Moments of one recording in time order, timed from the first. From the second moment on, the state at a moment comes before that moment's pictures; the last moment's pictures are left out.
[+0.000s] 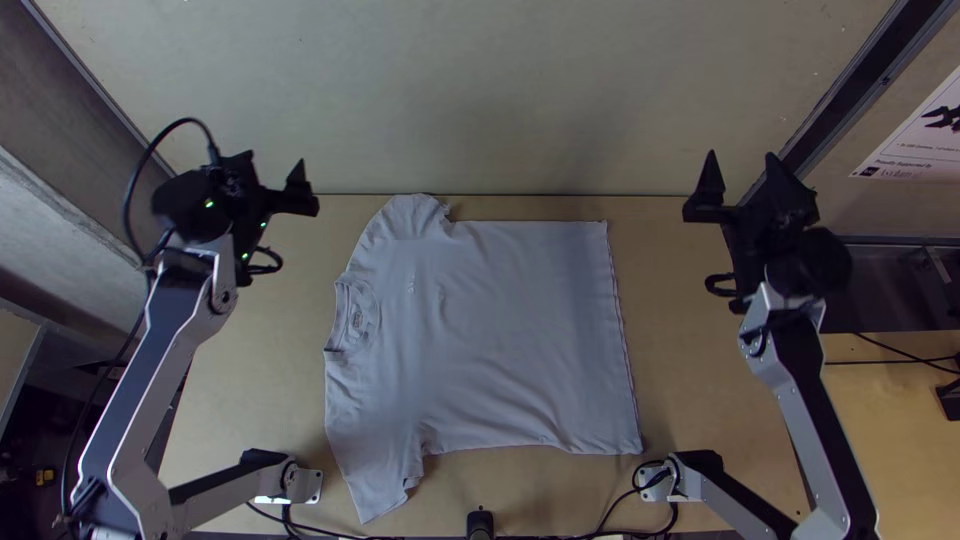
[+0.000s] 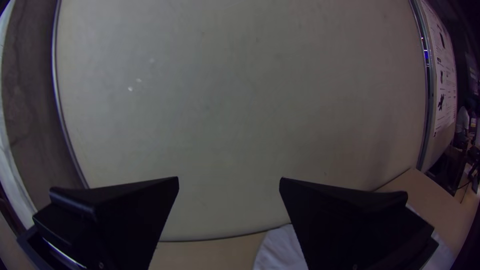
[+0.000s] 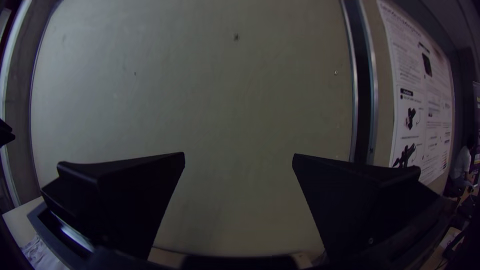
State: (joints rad) left arm -0.13 1.20 1.32 -0.11 -0.13 0.16; right arm 0.10 1.07 1.07 0.25 0.11 -0.06
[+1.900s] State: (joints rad) left arm -0.10 2.41 2.24 -0.62 -0.01 -0.05; right arm 0.10 1.82 1.60 -0.41 0.09 0.28
